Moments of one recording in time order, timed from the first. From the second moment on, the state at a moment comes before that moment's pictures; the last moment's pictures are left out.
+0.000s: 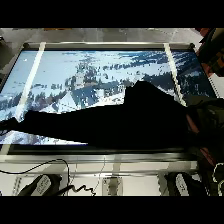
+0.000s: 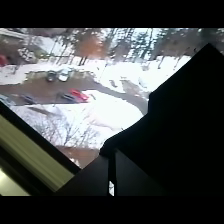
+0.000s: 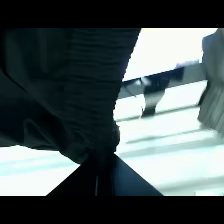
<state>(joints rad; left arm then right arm) 0.61 -0.98 0.70 1.85 -0.65 -1.71 -0.49 -0.70 0.67 -1.38 1.49 1.40</state>
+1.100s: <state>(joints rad) 0.61 -1.19 0.69 2.08 -0.76 -1.61 -0.49 -0.66 0.61 -1.40 1.60 1.40</state>
